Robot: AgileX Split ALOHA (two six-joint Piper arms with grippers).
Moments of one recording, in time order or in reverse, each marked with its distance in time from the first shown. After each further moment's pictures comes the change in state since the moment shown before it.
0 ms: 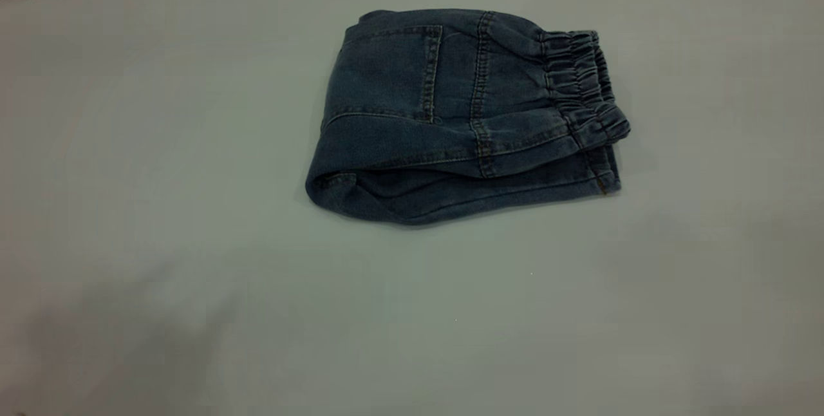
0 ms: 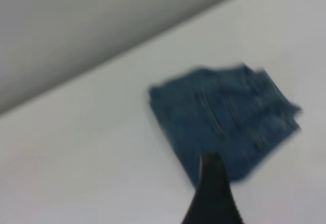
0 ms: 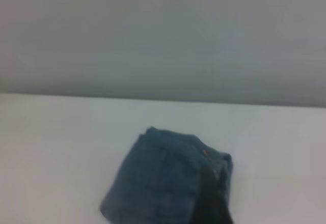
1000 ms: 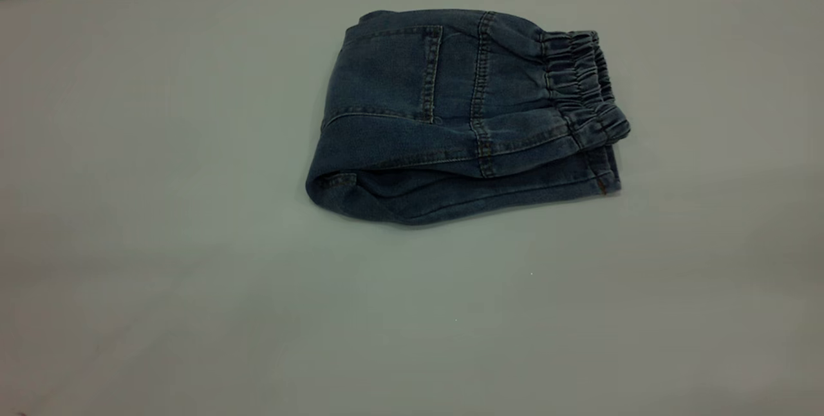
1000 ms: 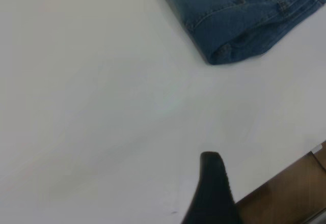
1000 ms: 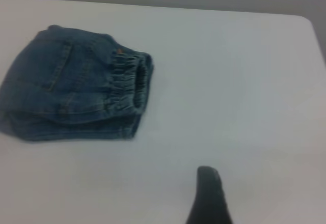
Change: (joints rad) left arm 0.000 -0.701 0.772 0.038 -0.011 -0.025; right arm 0.092 -0.441 0.615 -0.289 -0.093 0.007
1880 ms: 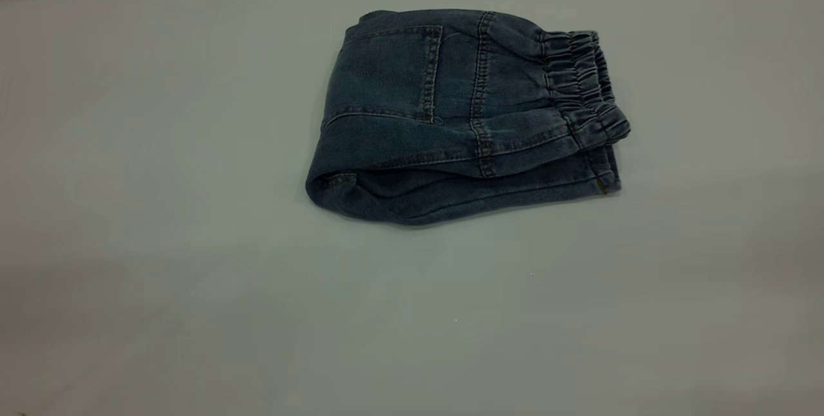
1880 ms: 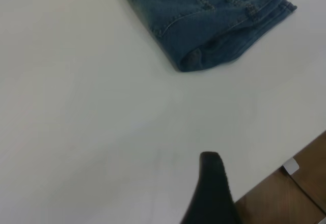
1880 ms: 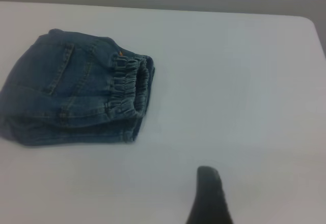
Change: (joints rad) left arm 0.000 -0.199 0.236 -0.083 -0.132 0.023; right arm 0.000 -0.004 0.020 0.005 -0.024 0.006
